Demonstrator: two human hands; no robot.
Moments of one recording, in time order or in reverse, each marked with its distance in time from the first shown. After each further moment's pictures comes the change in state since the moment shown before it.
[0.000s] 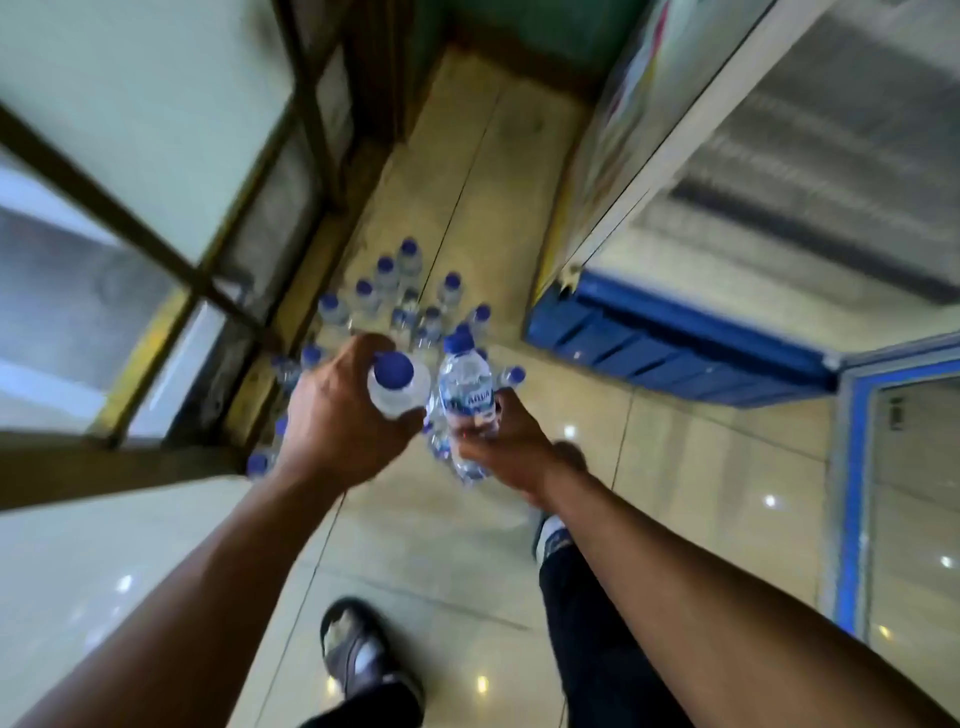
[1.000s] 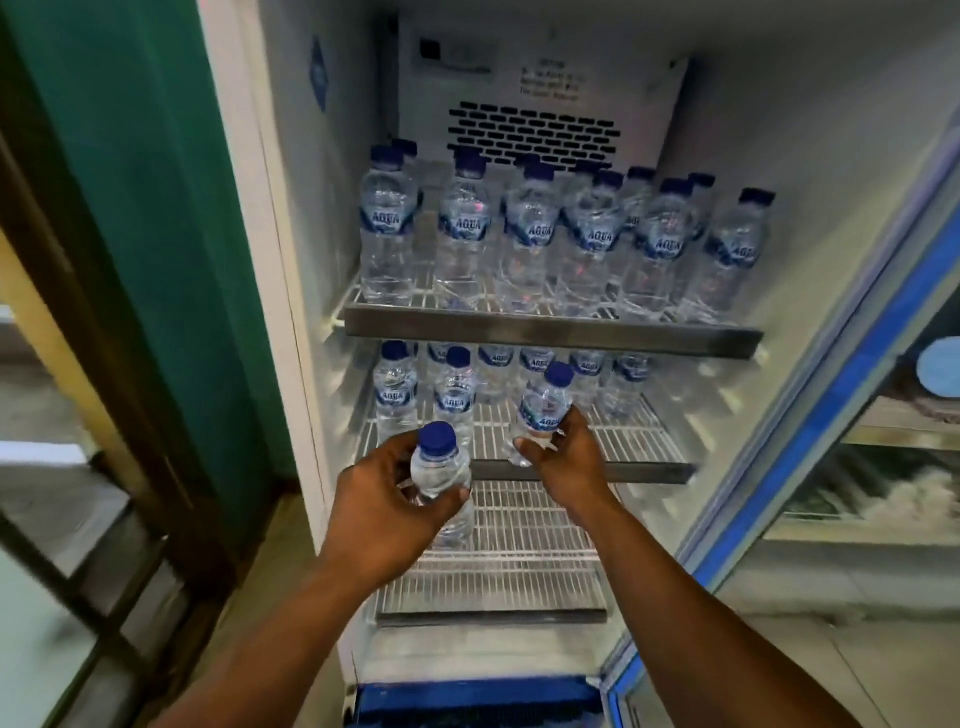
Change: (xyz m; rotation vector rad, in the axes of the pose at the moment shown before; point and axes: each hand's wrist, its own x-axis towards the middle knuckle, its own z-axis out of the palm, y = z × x) left_hand 0.026 0.626 -0.109 -0.515 -0.021 0.598; right_hand -0.218 -0.352 -0.572 0.273 0.729 -0.701
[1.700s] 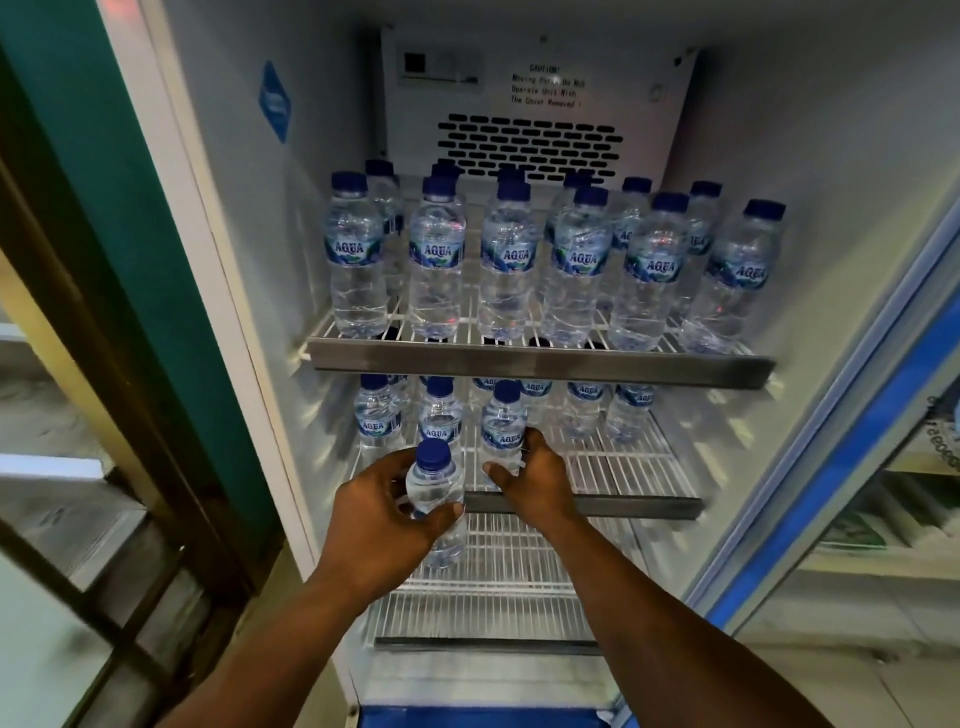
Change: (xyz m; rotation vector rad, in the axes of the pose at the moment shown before) left_hand 0.034 0.013 0.034 0.093 0.036 -0.050; right_hand 0.047 0.025 0.013 -0.295 -0.134 -0.096
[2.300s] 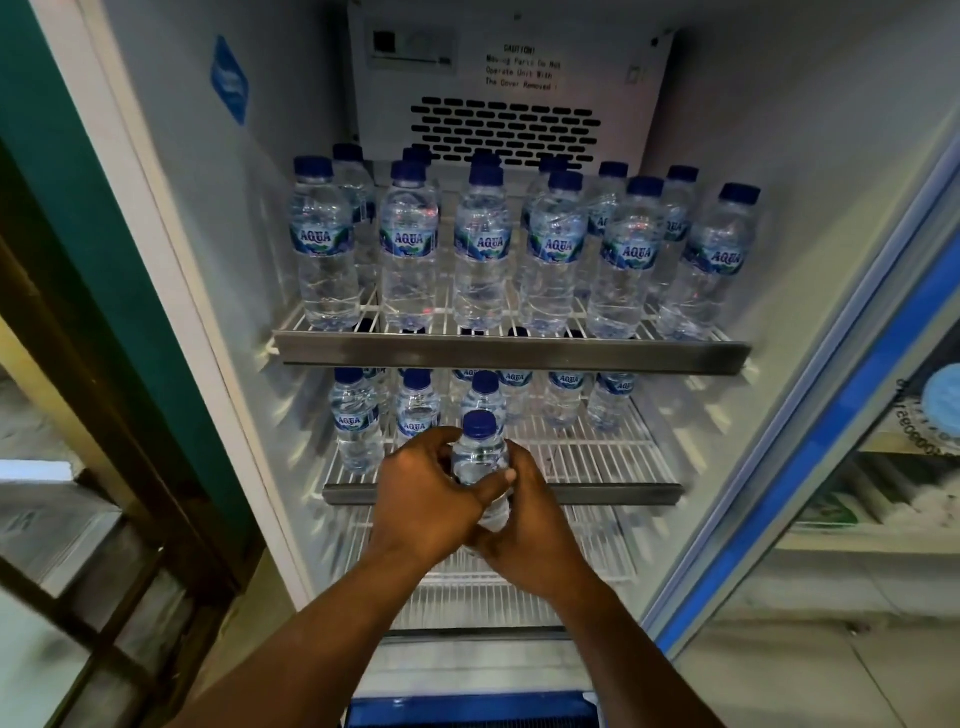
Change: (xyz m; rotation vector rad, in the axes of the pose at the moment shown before) left_hand 0.016 0.030 0.052 0.056 0.038 0.064; right_hand -0.089 -0.041 -0.038 0.131 -0.191 -0.197
